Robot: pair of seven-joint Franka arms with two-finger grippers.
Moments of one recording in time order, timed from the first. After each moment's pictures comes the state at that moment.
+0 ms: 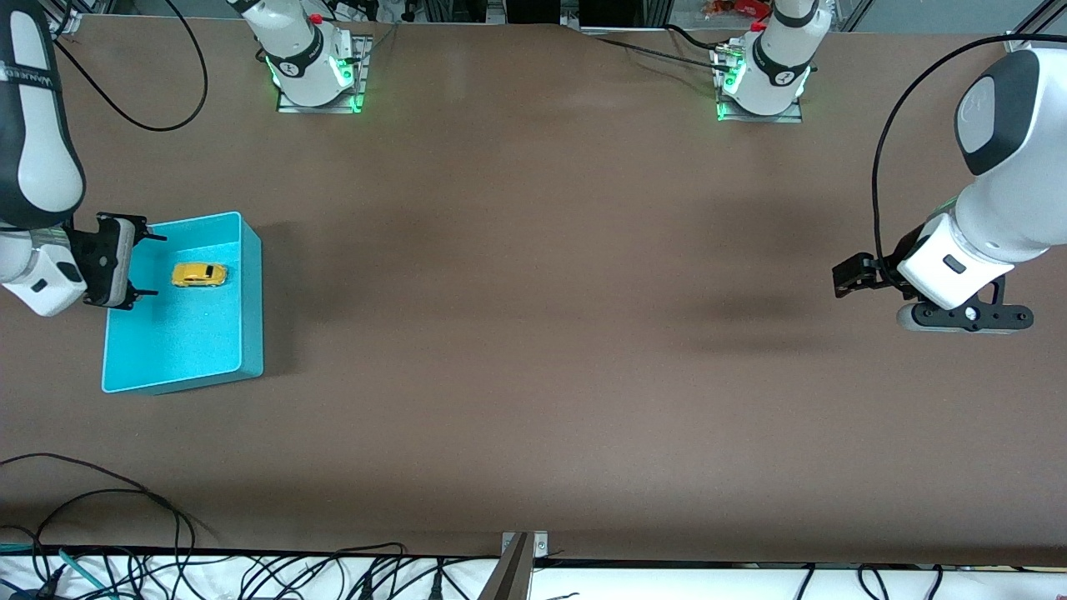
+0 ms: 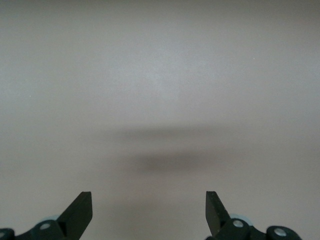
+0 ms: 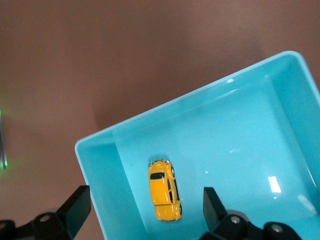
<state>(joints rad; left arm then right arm) -0.07 0.23 -0.02 -1.54 0.01 1.74 -0.07 -0.40 0.31 0.19 -1.76 0.03 1.79 -1.56</state>
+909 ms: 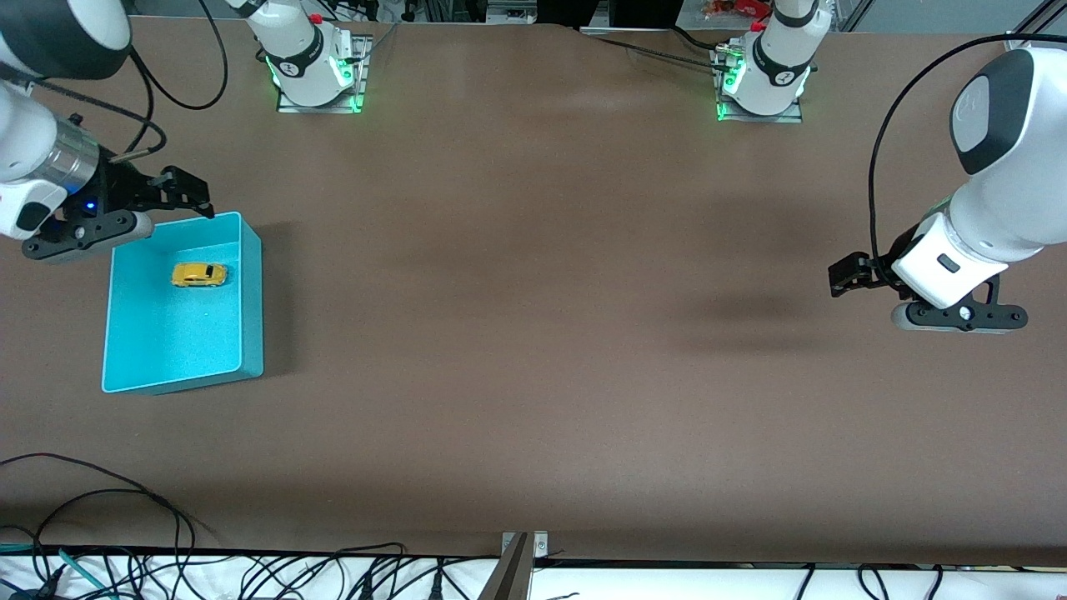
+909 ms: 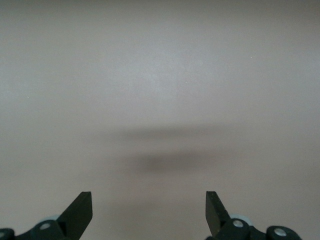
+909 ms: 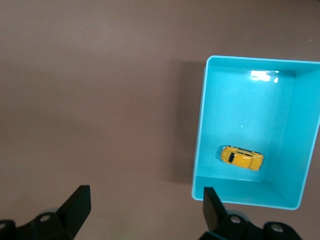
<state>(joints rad) -0.08 0.23 -0.02 -1.54 0.01 1.74 -0.07 -0.11 0.02 0.18 -1.75 0.05 1.69 -0.20</state>
